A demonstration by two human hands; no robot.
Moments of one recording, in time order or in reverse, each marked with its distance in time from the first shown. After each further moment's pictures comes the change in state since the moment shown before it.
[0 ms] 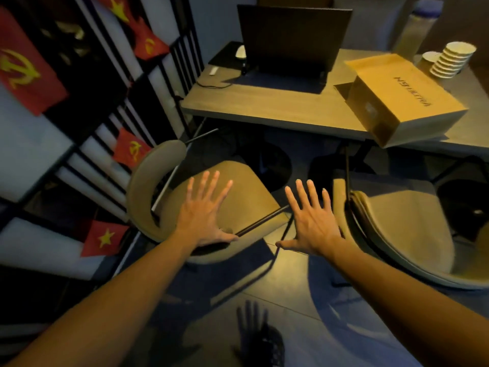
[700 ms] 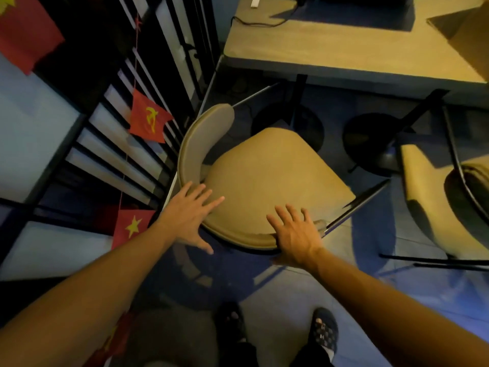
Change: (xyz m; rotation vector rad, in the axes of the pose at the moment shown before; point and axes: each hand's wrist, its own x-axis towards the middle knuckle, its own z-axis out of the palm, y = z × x) left_hand -0.011 -0.269 0.152 0.213 -0.446 0.395; right_hand 0.125 -0.271 0.065 0.056 -0.400 -0.094
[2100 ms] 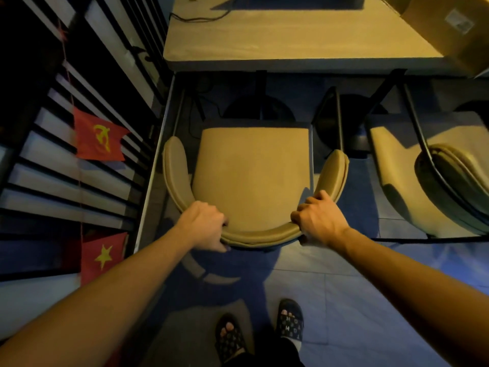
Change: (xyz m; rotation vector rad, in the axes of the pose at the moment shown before) left_hand 0.100 0.060 -0.077 -0.038 -0.002 0.162; right_hand -0.003 0.131 -0.003 -0.170 0.030 -0.002
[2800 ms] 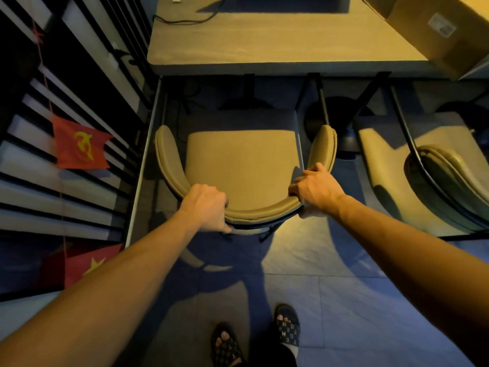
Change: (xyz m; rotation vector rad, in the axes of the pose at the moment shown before) left_hand 0.047 -0.014 -0.029 -0.001 0.098 -0.103; right_hand 0.044 0.055 -0.010 -0.067 0.057 0.051
